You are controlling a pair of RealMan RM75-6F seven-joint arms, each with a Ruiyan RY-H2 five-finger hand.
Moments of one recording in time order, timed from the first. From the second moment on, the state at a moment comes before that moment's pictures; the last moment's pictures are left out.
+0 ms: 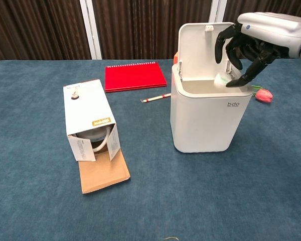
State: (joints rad) left arm -0.09 -1.08 -0.02 -1.69 1.47 1.45 0.13; right arm 0.65 -1.34 0.23 -1.66 -1.31 1.06 -0.32
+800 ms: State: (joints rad) left arm -0.09 -1.08 -0.02 -1.69 1.49 1.46 0.15; right arm 0.23 -1.14 0.09 -1.81 -1.57 1.71 -0.53
